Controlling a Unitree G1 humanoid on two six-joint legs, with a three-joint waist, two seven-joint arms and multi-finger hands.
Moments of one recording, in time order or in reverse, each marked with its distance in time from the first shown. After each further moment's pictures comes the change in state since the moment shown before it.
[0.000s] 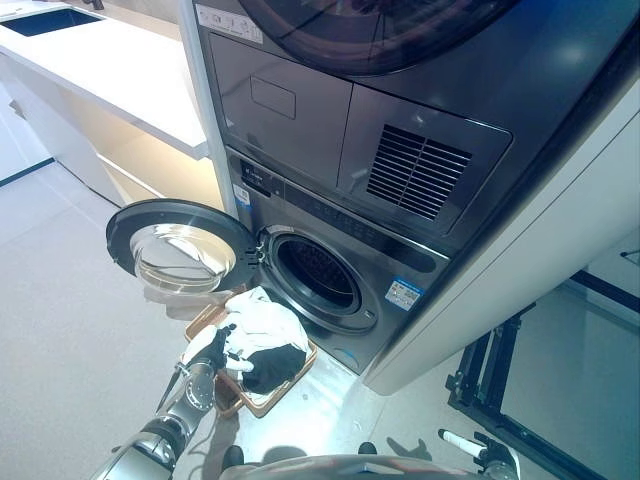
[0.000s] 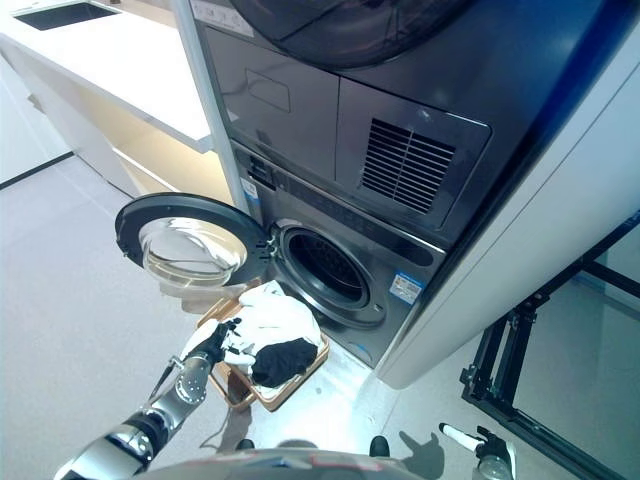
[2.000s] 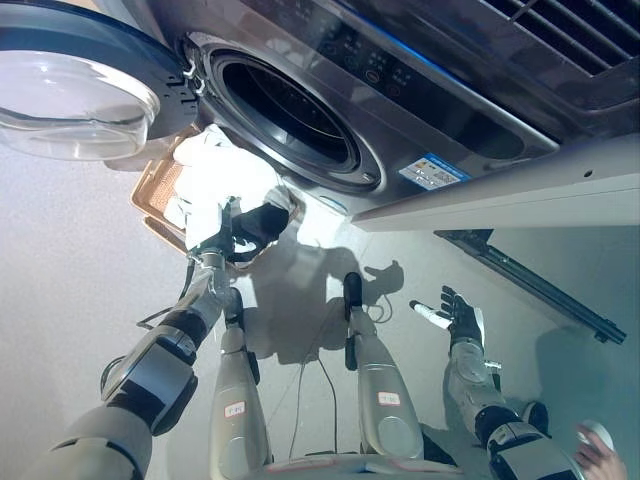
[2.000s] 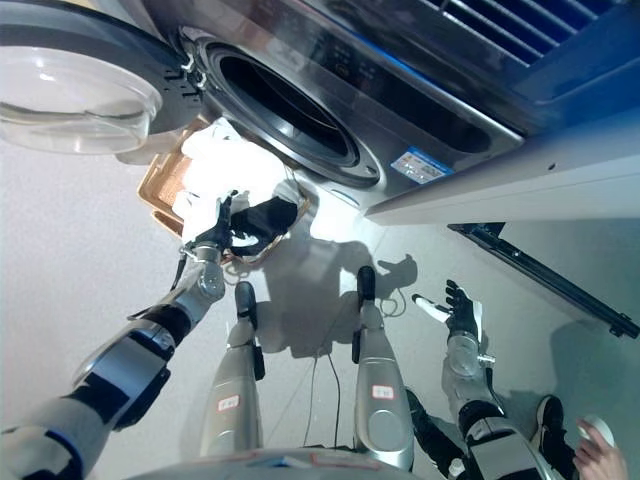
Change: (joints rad) left arm -0.507 0.015 -0.102 0.088 0.095 0.027 0.341; right arm -0.215 -0.024 0.151 -0.335 -0.019 -0.171 -0.112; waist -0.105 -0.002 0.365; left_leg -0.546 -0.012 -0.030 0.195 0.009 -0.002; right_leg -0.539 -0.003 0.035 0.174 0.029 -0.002
